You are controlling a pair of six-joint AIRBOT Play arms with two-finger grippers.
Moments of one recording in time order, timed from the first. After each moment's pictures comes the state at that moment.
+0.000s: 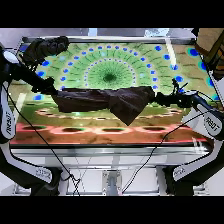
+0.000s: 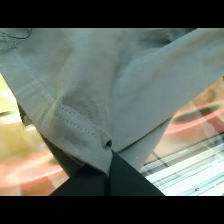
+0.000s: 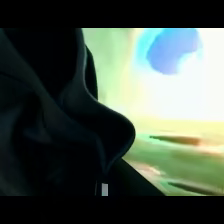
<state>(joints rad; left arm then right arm) 0.21 -1.72 1.75 1.09 -1.70 -1.33 -0.26 -1.76 1.12 -0.60 0.90 0.89</state>
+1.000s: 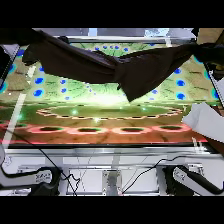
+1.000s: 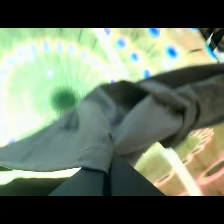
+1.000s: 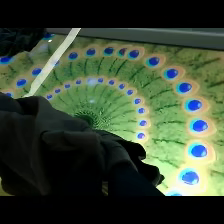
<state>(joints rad) 0.21 -1.37 2.10 0.74 -1.47 -1.24 -0.36 -1.09 1.53 -0.71 1.15 0.92</state>
